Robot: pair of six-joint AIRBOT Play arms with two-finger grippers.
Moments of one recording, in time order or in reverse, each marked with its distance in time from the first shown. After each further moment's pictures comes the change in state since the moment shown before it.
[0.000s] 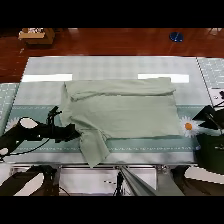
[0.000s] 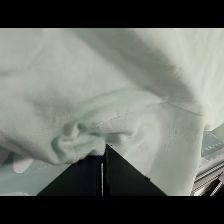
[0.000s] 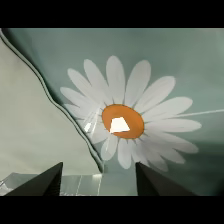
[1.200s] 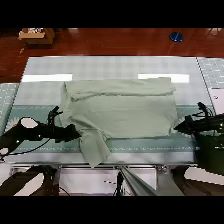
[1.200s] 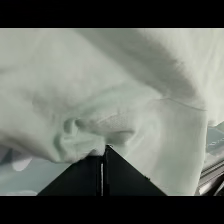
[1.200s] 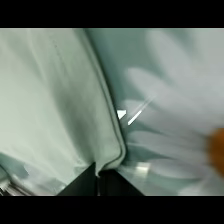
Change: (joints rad) left arm -0.002 0.003 0.020 0.013 -0.001 0.008; right arm 0.097 -0.001 -0.305 0.212 -0.160 -0.222
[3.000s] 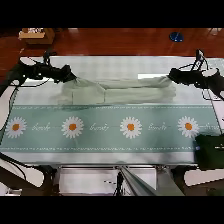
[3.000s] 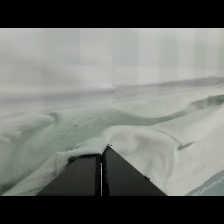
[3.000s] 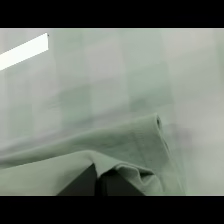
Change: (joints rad) left arm 0.078 -0.757 1.127 -0.074 -0.040 0.119; right arm 0.430 -0.224 0.527 0.217 -0.741 0.107
